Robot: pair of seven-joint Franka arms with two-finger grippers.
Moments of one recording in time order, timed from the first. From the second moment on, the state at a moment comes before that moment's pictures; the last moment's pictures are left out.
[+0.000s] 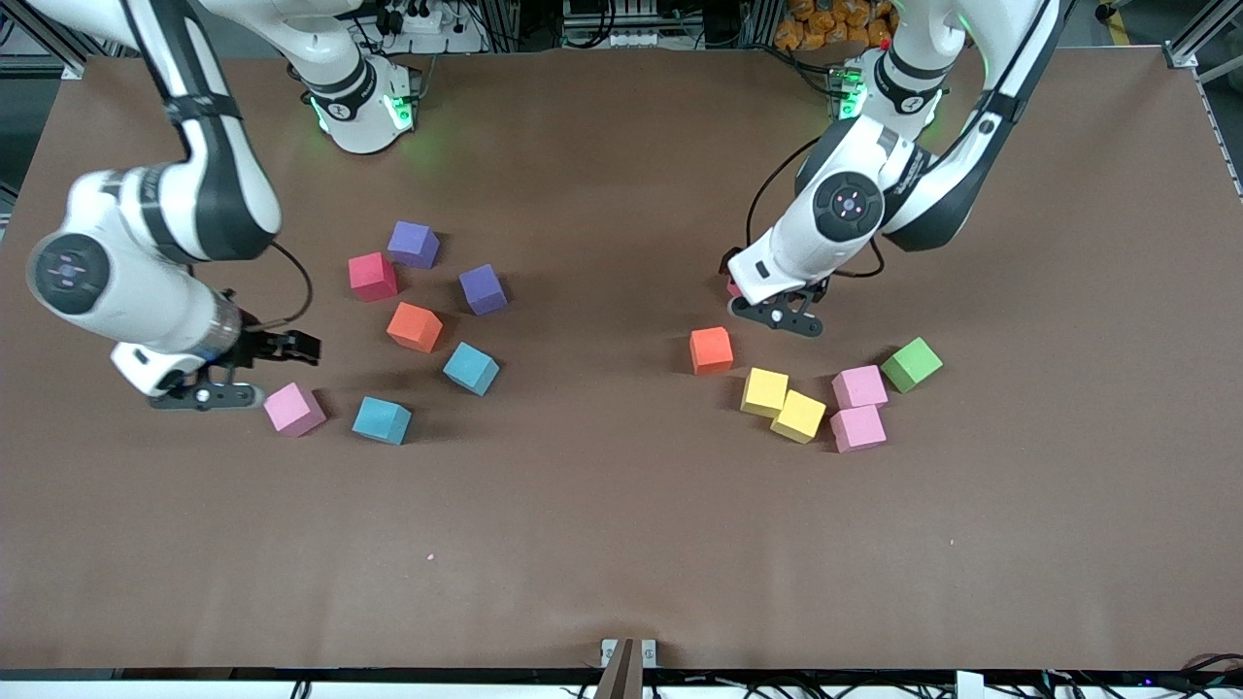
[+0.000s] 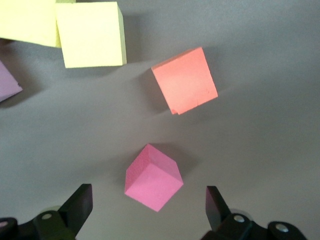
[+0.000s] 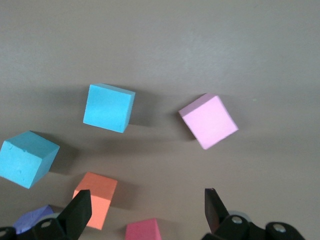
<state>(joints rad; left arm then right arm) -0.05 0.29 -0.53 -2.02 -0.02 2.13 -0.28 0.07 0.24 0.03 -1.93 -0.02 2.08 0.10</state>
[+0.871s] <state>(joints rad) -0.02 0.38 -0.29 -1.93 0.10 2.13 -0.11 0.22 0.27 0.03 -2.18 -0.02 2.38 0.51</state>
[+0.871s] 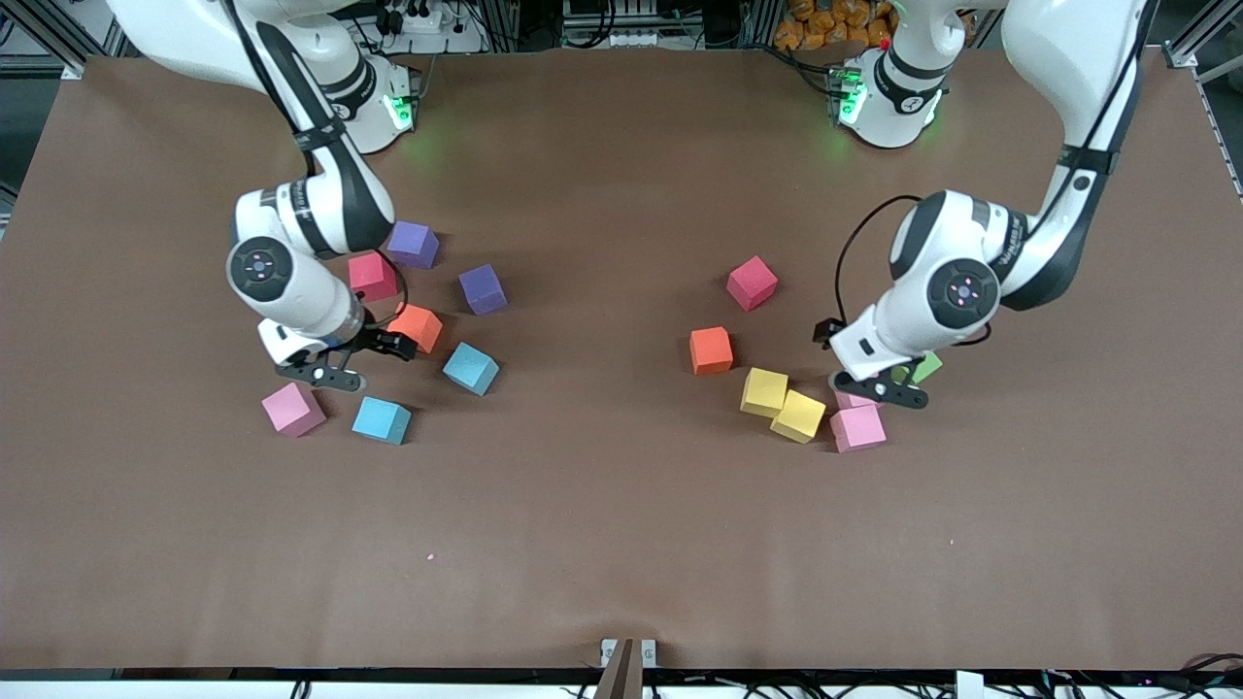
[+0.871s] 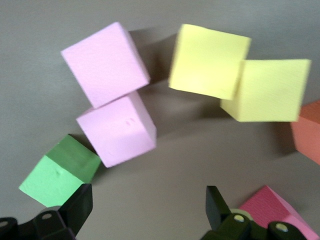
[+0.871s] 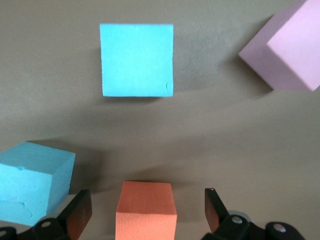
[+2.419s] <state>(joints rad) -0.03 0.56 -0.23 -1.82 0.10 2.18 -0.43 0.29 0.31 0.04 -2.25 0.03 2.44 0.62</state>
